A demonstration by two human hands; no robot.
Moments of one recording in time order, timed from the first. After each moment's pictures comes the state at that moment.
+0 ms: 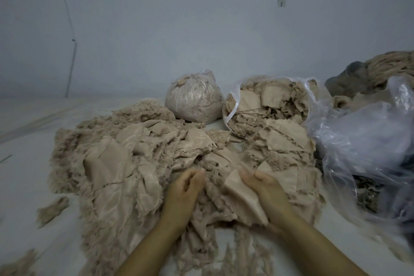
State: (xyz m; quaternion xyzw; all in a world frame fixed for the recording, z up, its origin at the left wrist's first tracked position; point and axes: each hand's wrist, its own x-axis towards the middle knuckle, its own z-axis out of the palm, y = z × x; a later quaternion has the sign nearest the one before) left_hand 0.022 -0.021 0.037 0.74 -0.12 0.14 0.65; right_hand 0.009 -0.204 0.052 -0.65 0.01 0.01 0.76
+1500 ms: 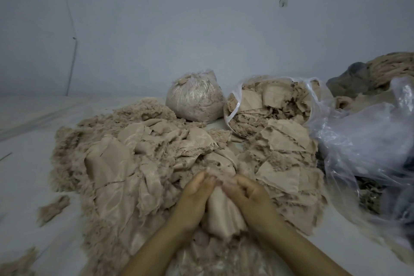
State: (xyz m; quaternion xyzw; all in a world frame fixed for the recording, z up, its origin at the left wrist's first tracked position) left_hand 0.014 -0.038 0.037 0.62 -0.13 -0.01 0.77; right_hand 0.006 -0.178 0.041 -0.74 -0.14 -0.10 0.65
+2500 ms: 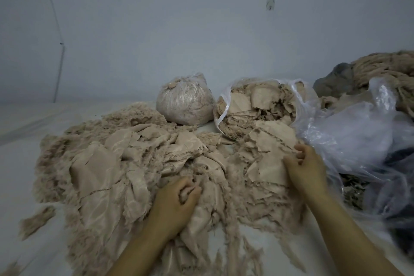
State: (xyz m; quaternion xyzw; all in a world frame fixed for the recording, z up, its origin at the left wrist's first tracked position) left_hand 0.025 -0.013 0.032 0.86 -0.17 0.21 0.42; right_hand 0.056 -0.300 0.064 -0.82 0.20 -0.29 0.45
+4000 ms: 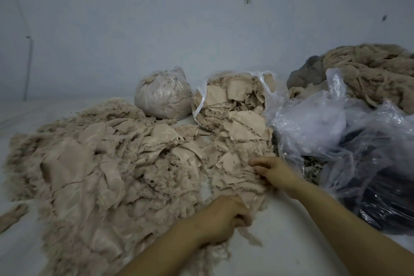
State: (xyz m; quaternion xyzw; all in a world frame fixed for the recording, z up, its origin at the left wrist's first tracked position) left_hand 0.001 -0.133 0.024 0.85 -0.47 -0.05 0.24; right_hand 0.026 -0.326 0.047 -0.84 0.07 -0.04 0.54
